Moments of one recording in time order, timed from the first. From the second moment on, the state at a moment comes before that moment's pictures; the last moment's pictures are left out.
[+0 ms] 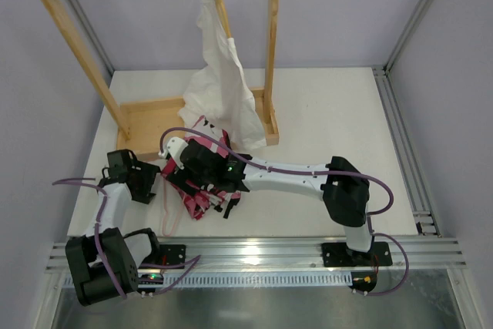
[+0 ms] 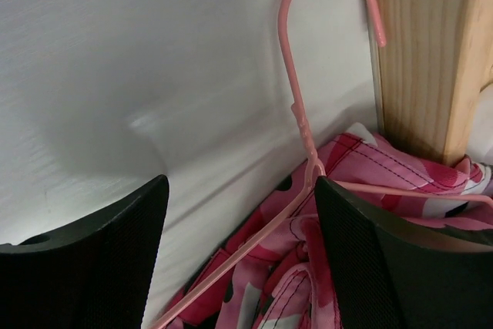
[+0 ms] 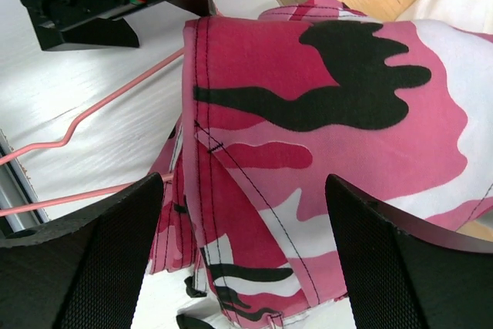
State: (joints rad) left arm 0.28 1.06 0.49 -0.50 0.07 -1.05; right arm 1.22 1.94 1.57 -0.28 0.20 -0.03
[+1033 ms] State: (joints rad) left arm 0.28 1.14 0.42 -0.20 0.16 -1.18; right arm 1.23 1.99 1.43 -0.09 0.29 0.00
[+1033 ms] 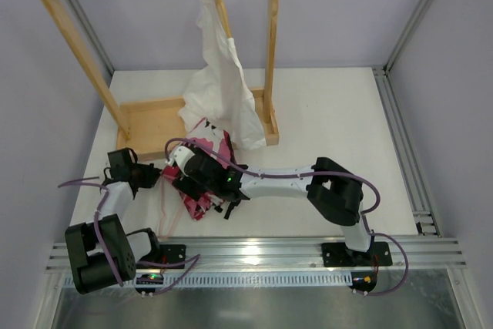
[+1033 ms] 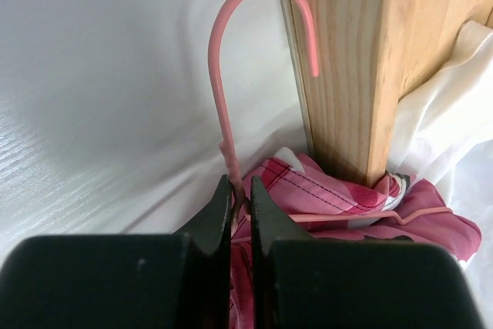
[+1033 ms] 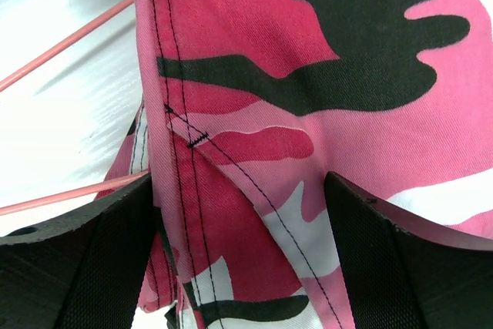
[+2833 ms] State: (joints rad) left arm 0.02 0.86 0.77 -0.42 -0.06 -1.00; right arm 1.42 1.69 1.15 0.03 0.45 0.14
